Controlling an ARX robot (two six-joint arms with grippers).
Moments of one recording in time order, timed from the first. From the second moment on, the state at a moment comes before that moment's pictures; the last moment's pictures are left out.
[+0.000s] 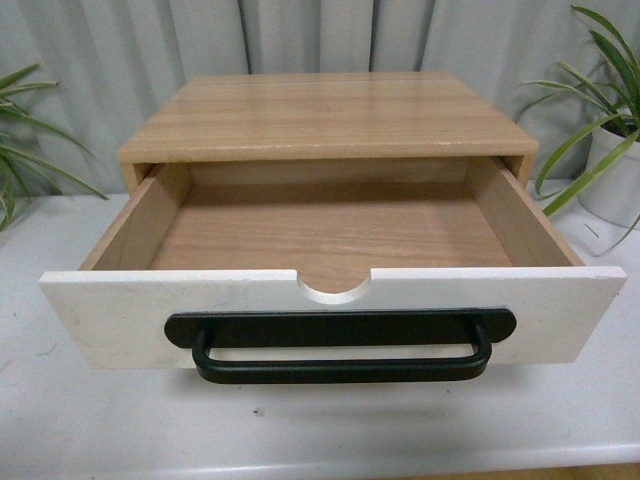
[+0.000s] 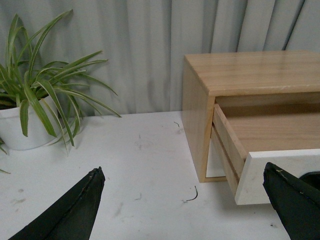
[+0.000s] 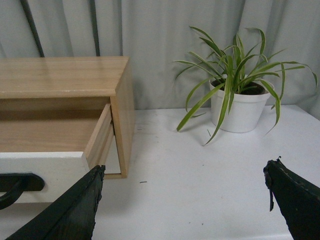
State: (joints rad) left arm 0.00 0.01 0.01 0.00 0.00 0.00; right arm 0.00 0.00 0.01 0.00 0.00 -0.01
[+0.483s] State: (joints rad) left arm 0.00 0.01 0.01 0.00 0.00 0.00; right arm 0.00 0.00 0.01 0.00 0.00 -0.01
